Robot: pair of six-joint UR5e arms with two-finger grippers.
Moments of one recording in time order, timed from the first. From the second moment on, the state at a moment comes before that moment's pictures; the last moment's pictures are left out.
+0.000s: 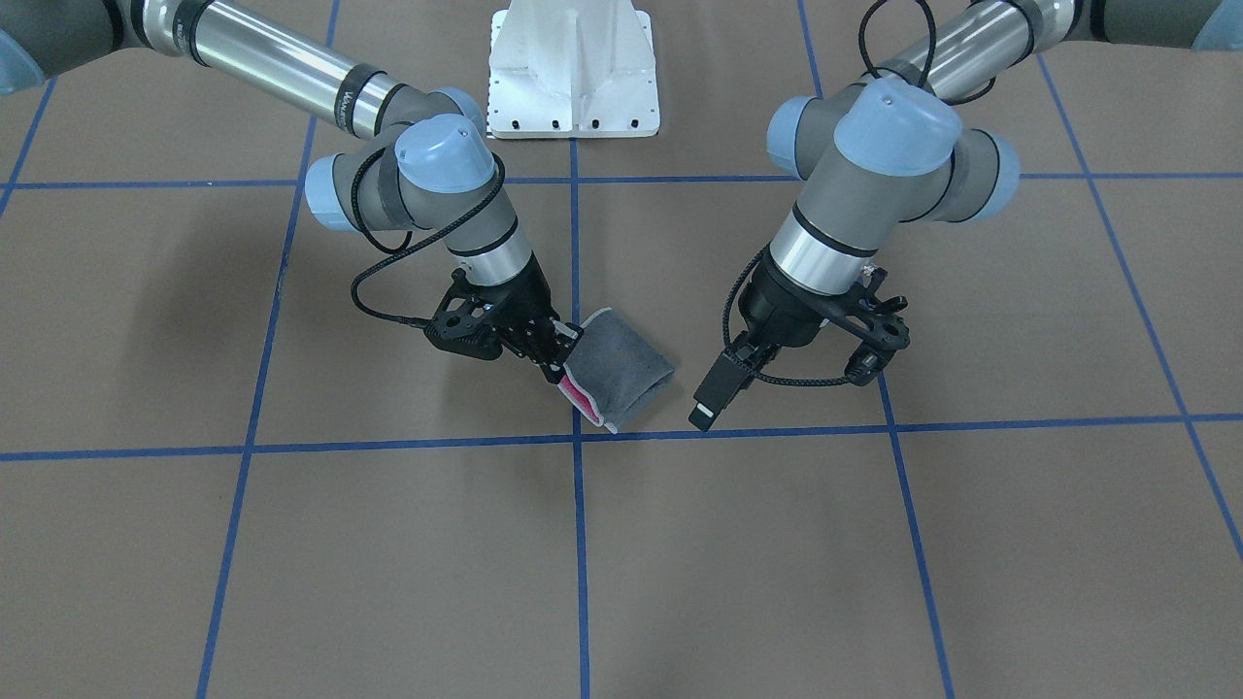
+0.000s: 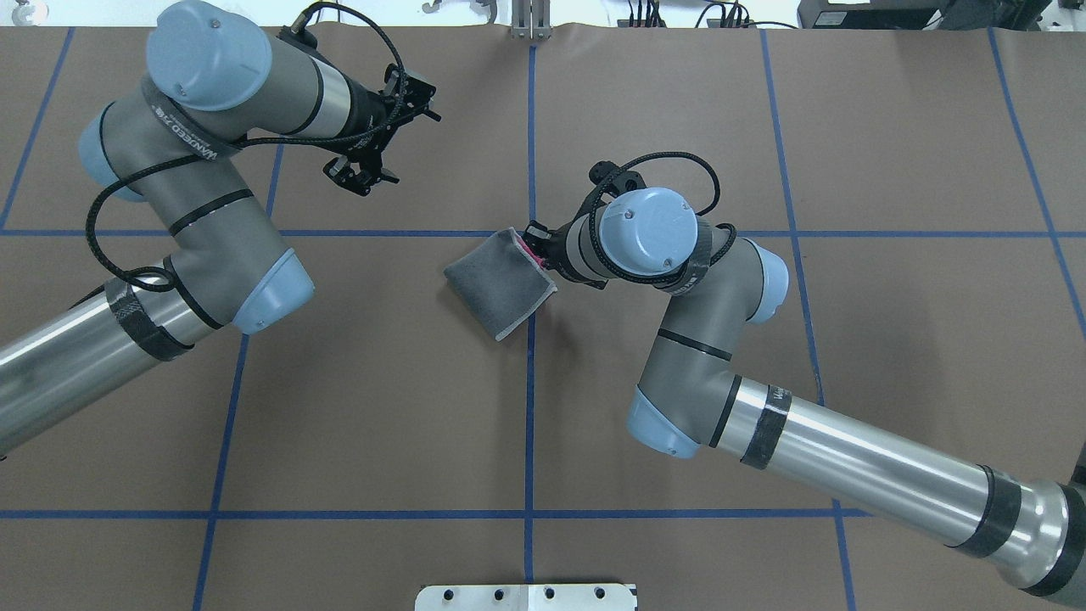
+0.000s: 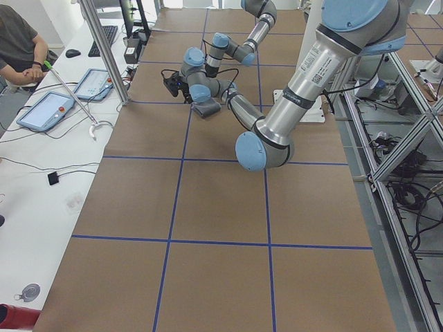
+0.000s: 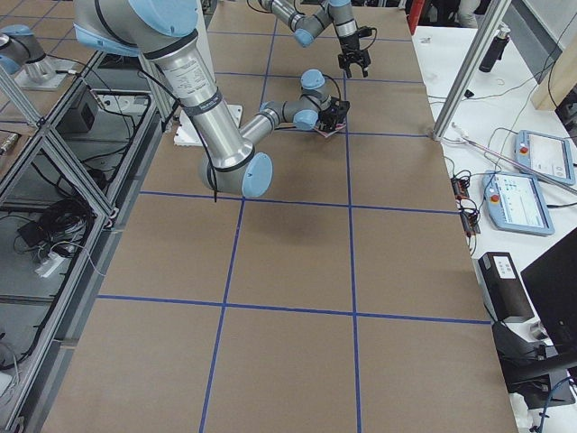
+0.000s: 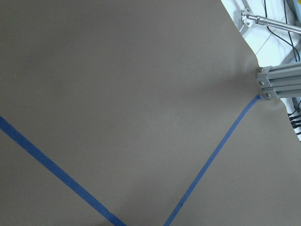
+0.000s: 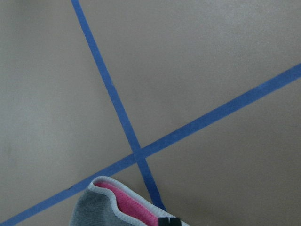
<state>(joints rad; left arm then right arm) -0.80 -2.23 -1.53 -2.11 -1.92 -1.99 0.54 -0.86 1.39 -1.01 1.71 1.77</state>
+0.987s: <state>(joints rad) -0.78 -2.22 -1.52 -2.10 -1.92 -2.00 0.57 -0.86 1.40 -1.01 1.71 1.76</state>
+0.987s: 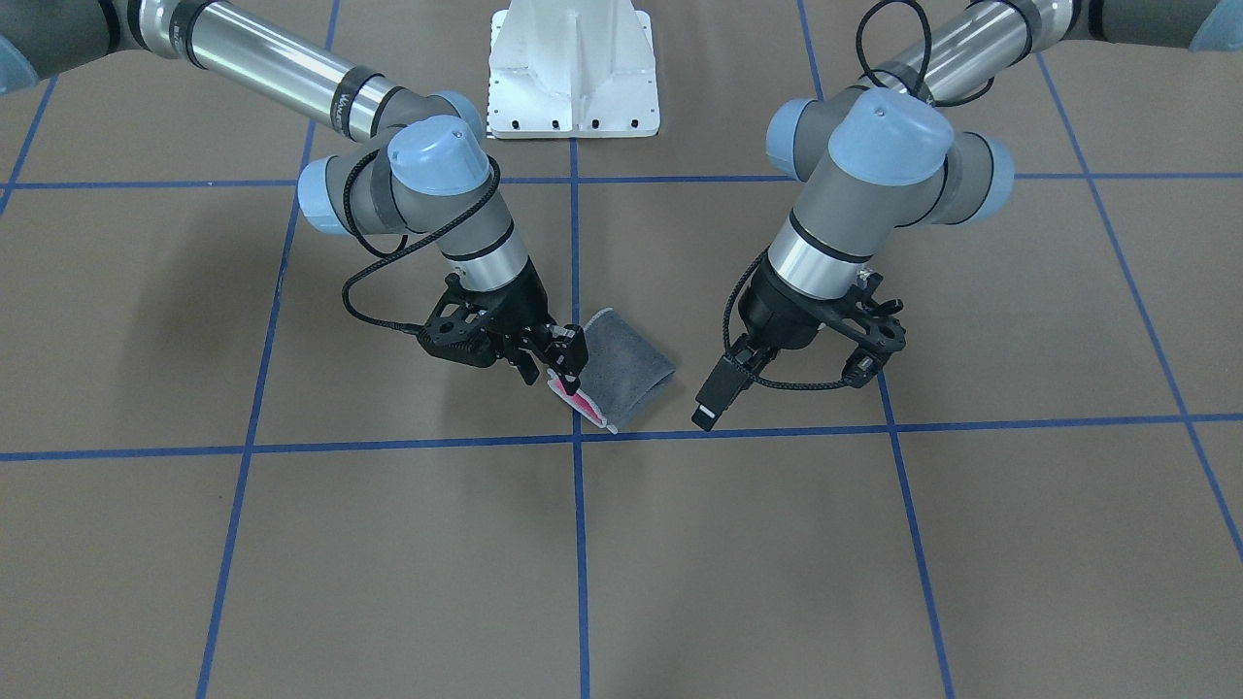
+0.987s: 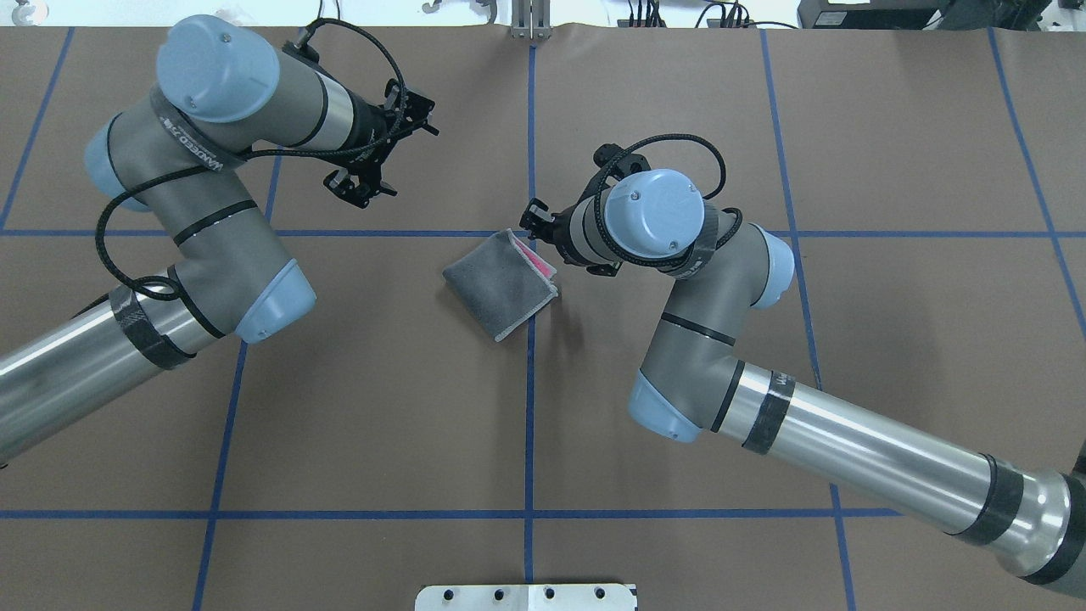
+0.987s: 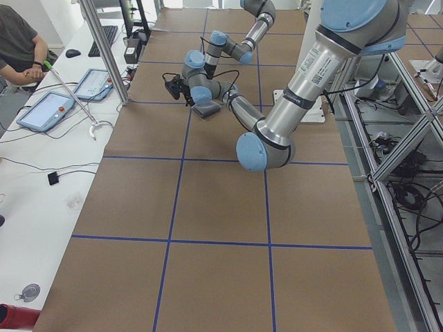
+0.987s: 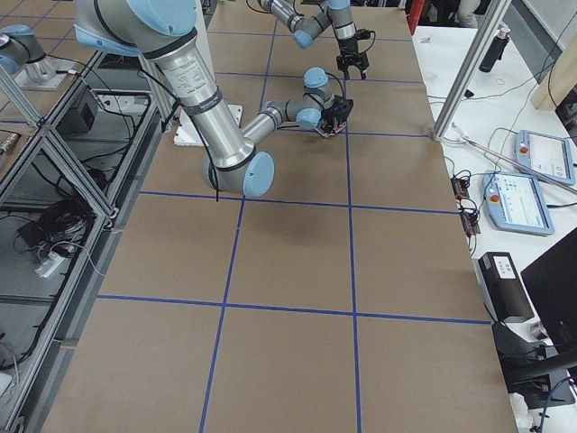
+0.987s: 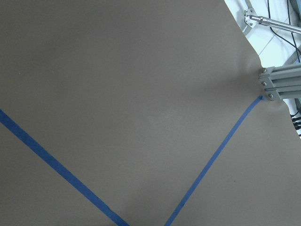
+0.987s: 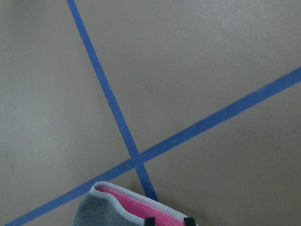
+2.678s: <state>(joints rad) -0.57 -2.33 -1.29 -2.27 -1.66 -2.01 0.85 -1.05 1.50 -1.01 2.04 1.76</state>
